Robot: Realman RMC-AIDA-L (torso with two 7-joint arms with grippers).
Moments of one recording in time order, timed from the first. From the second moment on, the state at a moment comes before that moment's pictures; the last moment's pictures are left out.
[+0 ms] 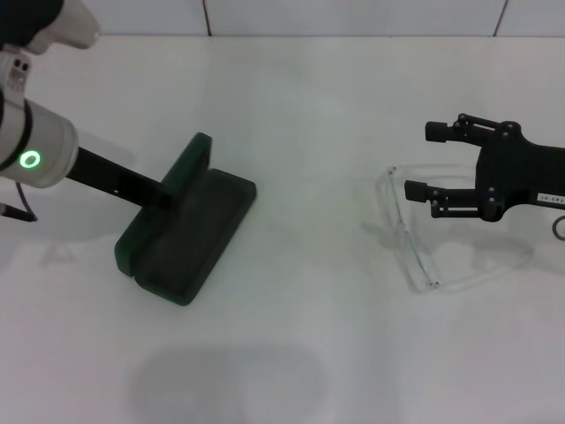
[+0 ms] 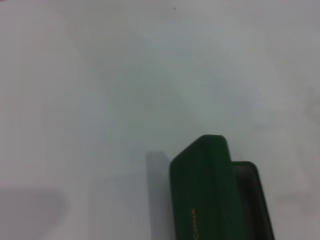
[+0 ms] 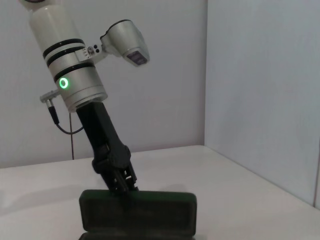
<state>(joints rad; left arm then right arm) -0.53 -2.09 1.27 1.37 2.56 1.50 -2.68 0.43 2.01 -1.02 -0.72 -1.58 -1.47 1.14</state>
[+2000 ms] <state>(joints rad) -0.53 -2.09 1.75 1.53 2.58 1.28 -2.15 0.28 2.01 -0.72 -0.70 -1.59 -1.64 1.12</state>
